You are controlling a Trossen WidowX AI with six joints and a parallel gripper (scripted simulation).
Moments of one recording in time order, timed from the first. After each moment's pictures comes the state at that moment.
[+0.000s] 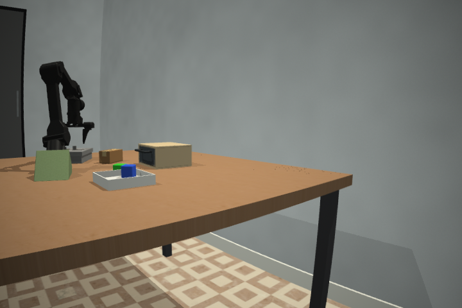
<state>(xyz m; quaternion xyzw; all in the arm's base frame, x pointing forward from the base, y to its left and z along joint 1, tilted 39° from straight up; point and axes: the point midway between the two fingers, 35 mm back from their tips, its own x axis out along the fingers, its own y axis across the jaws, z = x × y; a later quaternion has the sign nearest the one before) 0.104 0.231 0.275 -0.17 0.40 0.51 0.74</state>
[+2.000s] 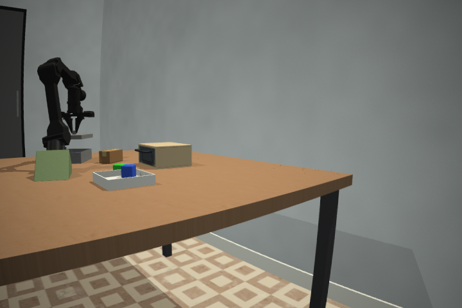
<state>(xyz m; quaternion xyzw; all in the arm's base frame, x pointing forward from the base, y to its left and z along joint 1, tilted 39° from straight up) 0.096 0.198 0.312 -0.18 0.41 0.50 0.74</state>
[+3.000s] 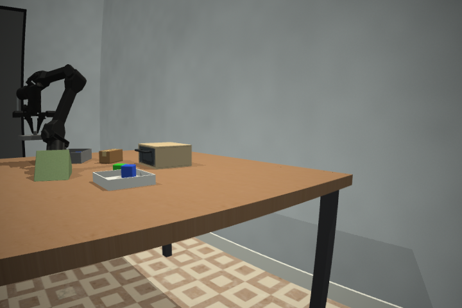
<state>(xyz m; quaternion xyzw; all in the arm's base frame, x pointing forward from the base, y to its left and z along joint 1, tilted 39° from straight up) -0.080 0.219 0.297 -0.39 0.24 0.60 0.65</state>
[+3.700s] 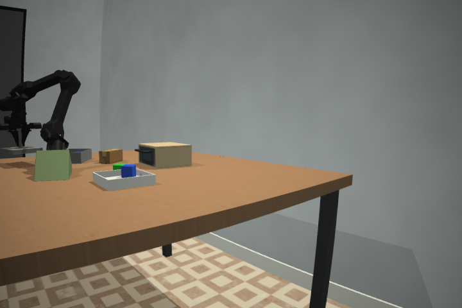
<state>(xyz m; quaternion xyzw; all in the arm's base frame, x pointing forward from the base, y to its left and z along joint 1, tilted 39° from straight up) -0.137 0.243 0.236 -0.45 0.17 0.62 0.61</state>
